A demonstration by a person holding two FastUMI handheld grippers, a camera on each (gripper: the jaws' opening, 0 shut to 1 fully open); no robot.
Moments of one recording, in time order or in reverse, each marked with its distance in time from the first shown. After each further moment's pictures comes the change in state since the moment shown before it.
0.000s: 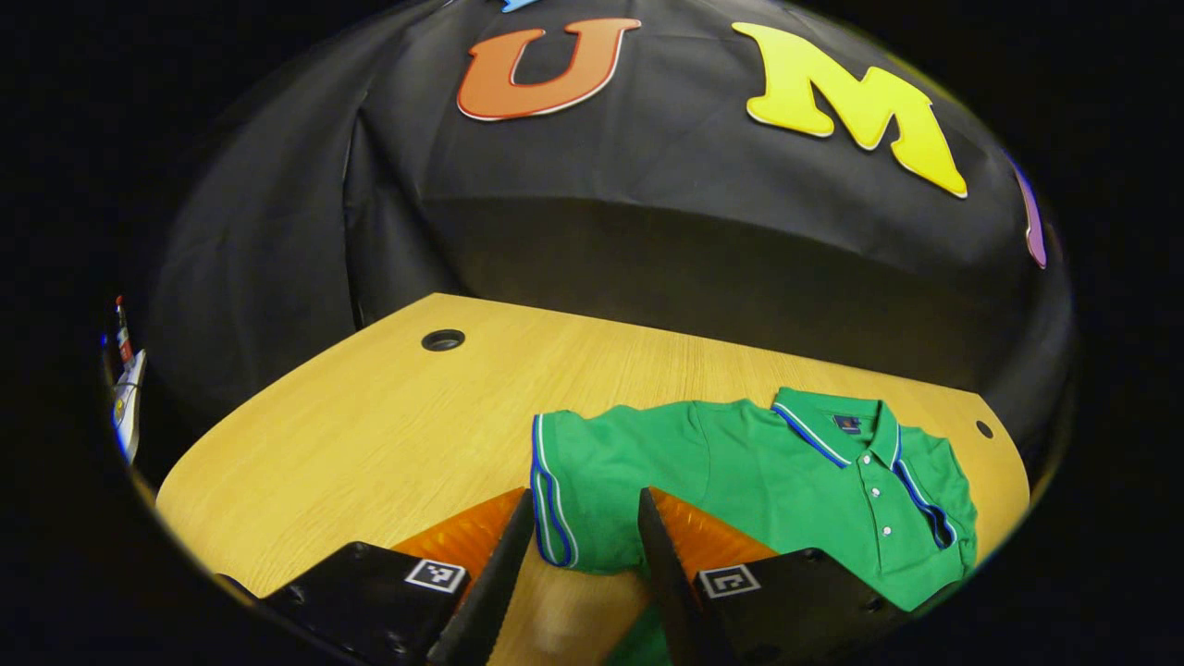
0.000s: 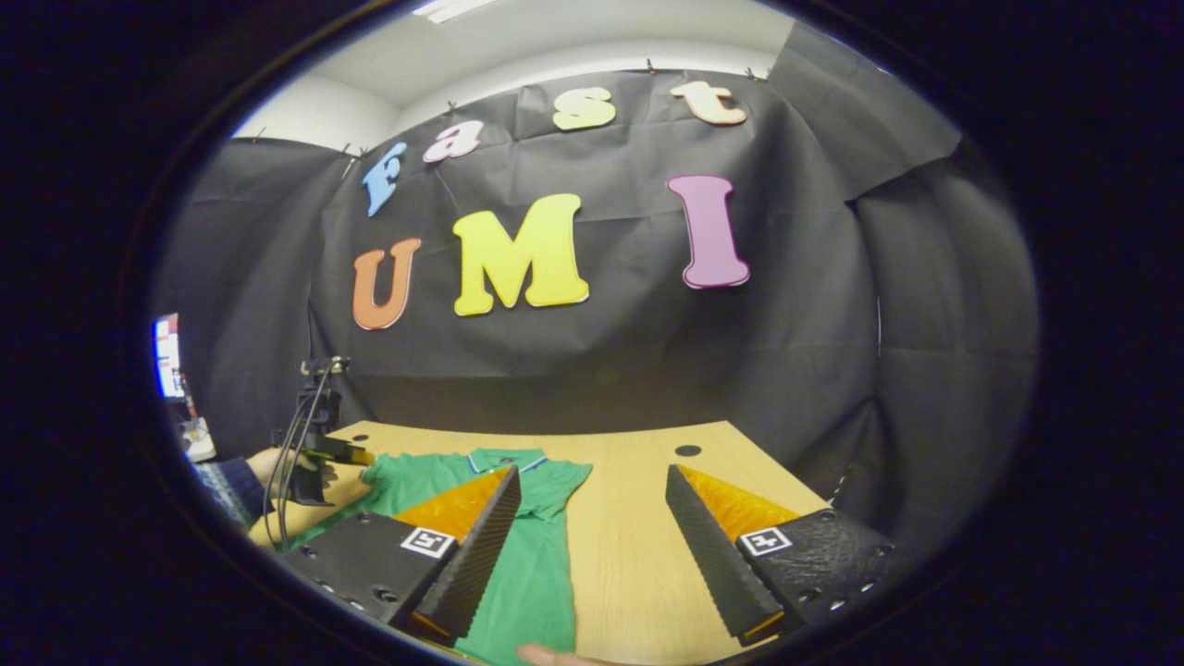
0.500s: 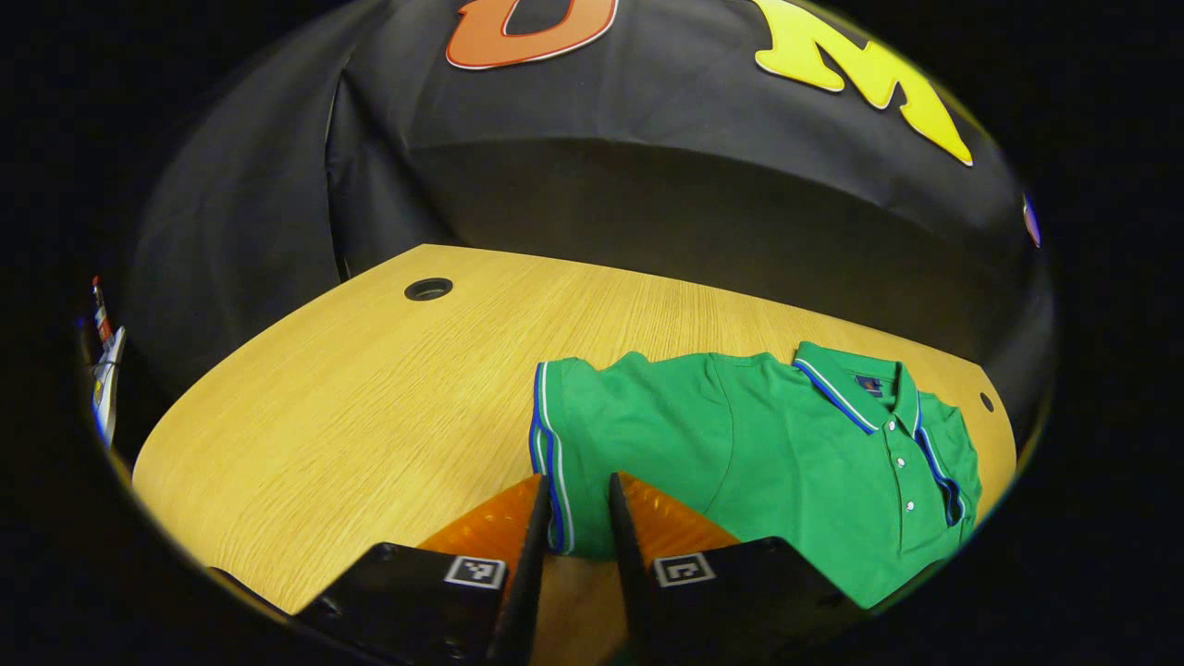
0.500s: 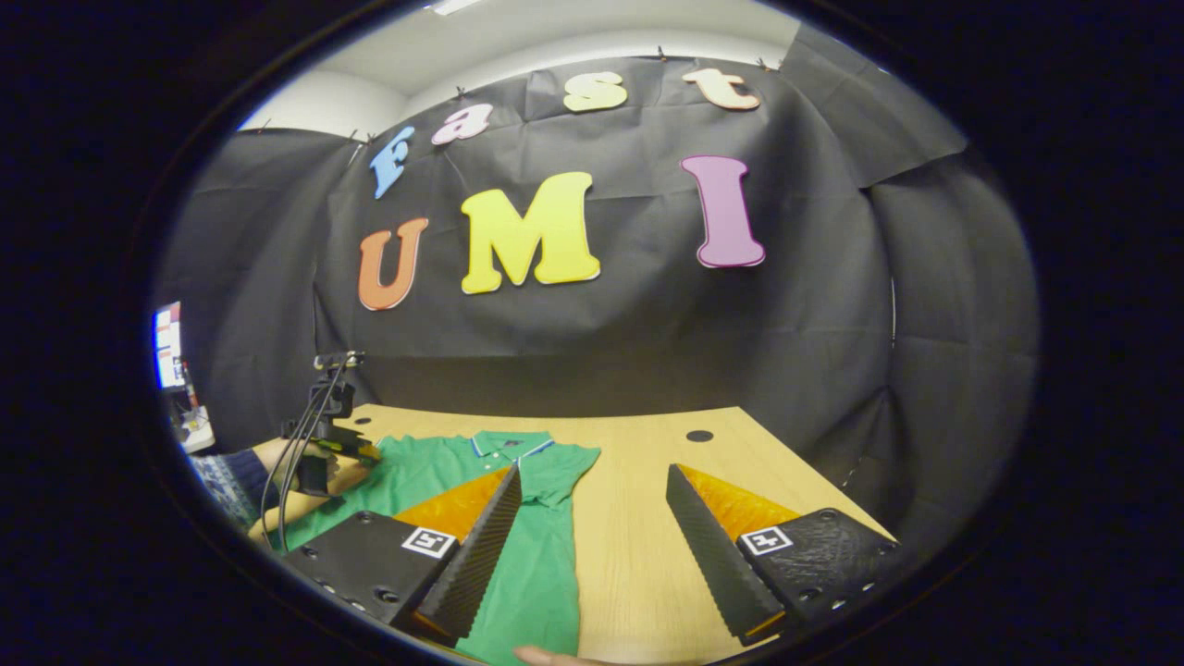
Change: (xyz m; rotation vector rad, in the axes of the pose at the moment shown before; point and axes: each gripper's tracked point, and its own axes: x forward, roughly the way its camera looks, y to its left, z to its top) left arm 0.028 0.016 -0.018 -0.031 0.057 0.059; right arm 0.017 0.013 -0.027 -0.071 0.047 0.025
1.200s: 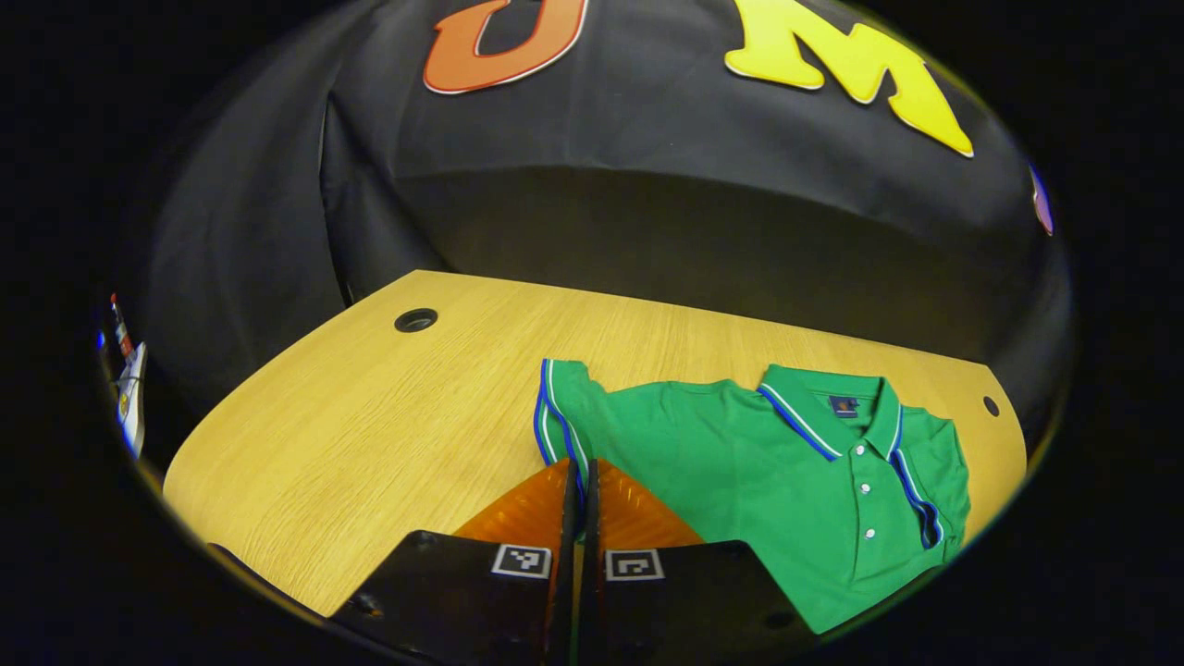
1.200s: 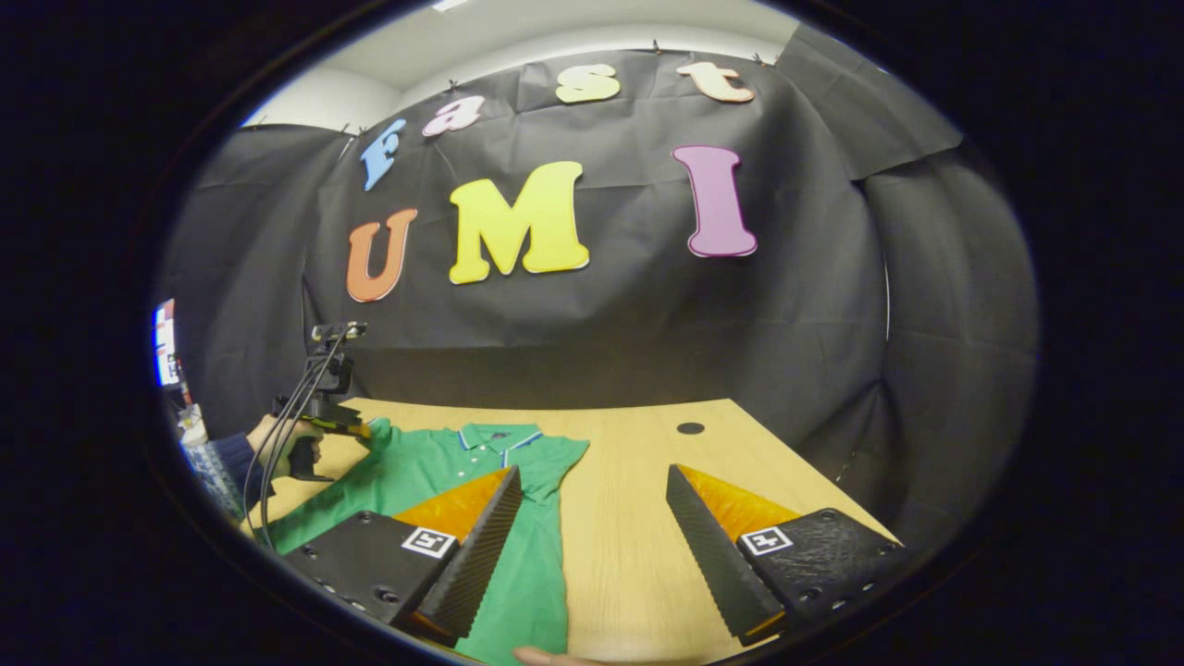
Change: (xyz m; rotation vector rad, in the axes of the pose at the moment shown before) left arm -0.025 -0.054 0.039 0.104 -0.066 -0.004; right arm 0.009 -0.013 -0.009 0.036 0.028 -0.021
